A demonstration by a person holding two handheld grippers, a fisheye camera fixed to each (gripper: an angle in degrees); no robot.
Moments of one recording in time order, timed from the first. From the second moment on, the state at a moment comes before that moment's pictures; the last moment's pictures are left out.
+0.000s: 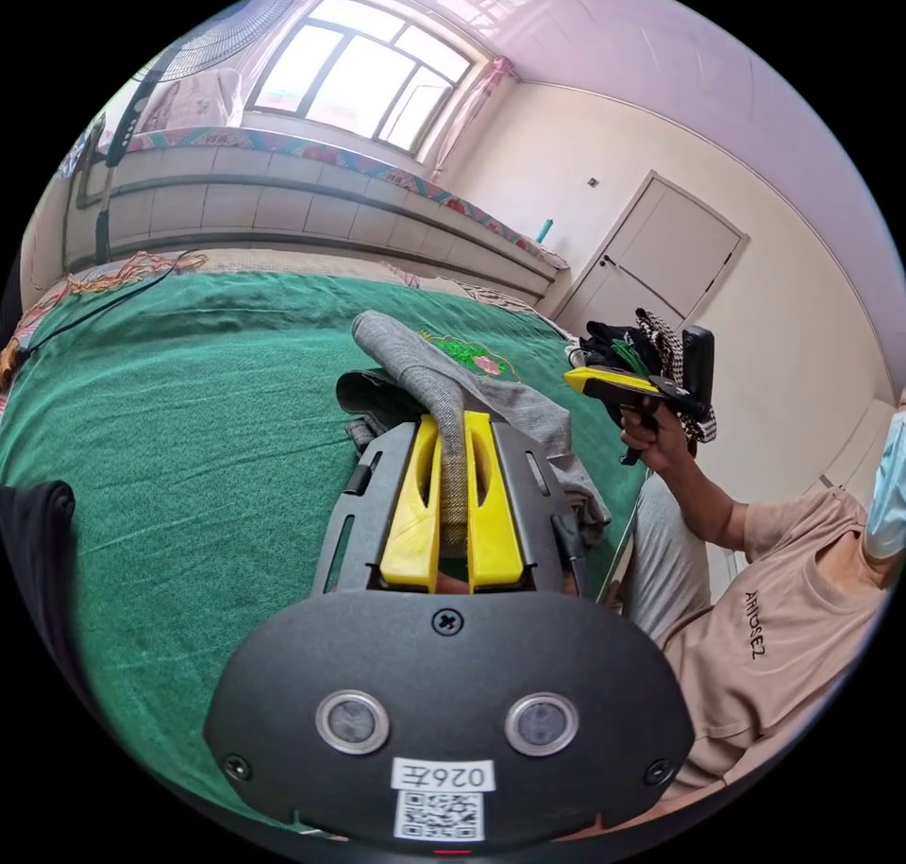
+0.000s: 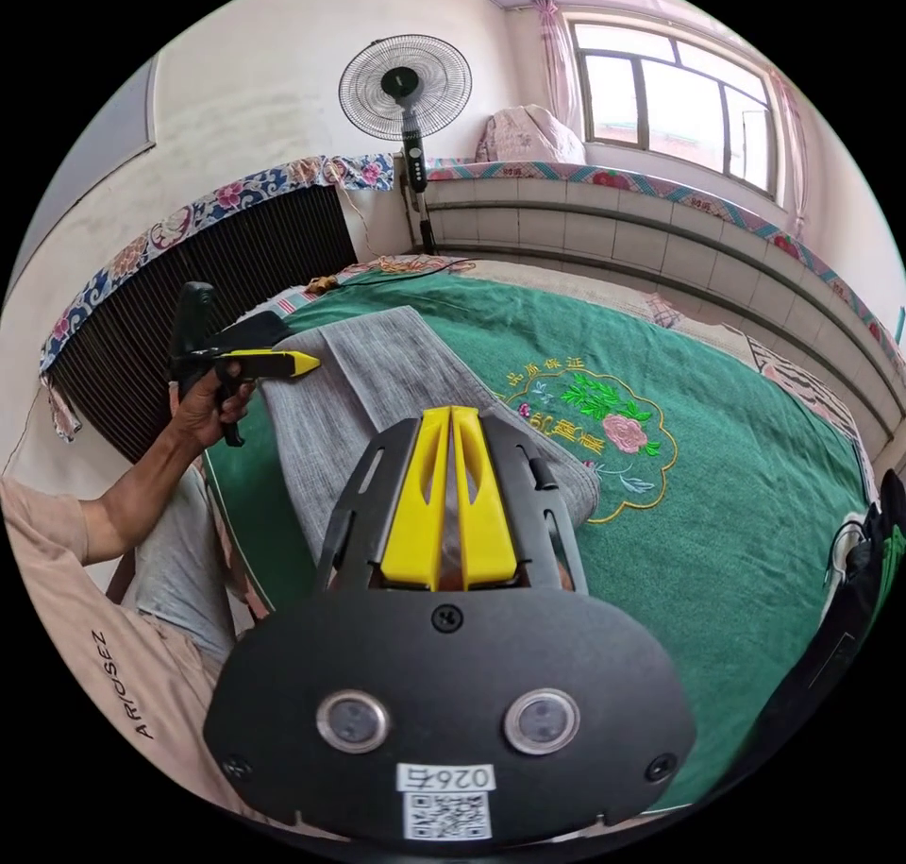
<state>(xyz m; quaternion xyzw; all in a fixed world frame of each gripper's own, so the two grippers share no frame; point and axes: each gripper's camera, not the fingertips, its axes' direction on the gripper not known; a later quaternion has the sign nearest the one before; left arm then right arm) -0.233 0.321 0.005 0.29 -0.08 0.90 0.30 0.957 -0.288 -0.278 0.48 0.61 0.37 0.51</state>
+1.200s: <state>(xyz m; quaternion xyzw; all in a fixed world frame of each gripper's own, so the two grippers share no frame) -0.395 0.485 0.171 0.32 -0.16 0.93 0.06 0.730 -0.432 -0.285 0.63 0.44 0.23 0.60</state>
